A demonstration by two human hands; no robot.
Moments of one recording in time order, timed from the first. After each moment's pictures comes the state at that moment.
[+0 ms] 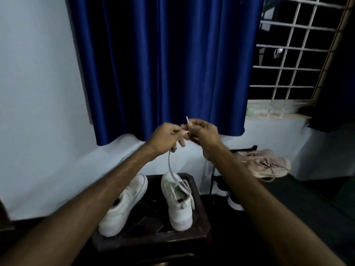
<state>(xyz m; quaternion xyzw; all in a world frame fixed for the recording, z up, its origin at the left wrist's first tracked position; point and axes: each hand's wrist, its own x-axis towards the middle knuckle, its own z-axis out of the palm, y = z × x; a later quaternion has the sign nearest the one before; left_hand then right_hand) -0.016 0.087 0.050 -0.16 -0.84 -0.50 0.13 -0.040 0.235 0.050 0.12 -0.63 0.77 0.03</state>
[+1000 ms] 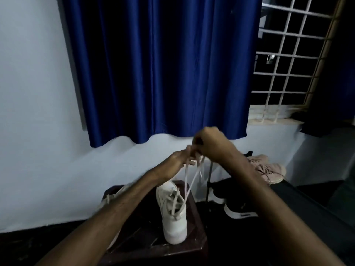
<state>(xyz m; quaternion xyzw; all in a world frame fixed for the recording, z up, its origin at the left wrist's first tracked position) -0.017 0.123 0.003 -0.22 -0.78 -0.59 -0.03 -0.021 0.271 0.077 0.24 -0.94 0.16 0.16</state>
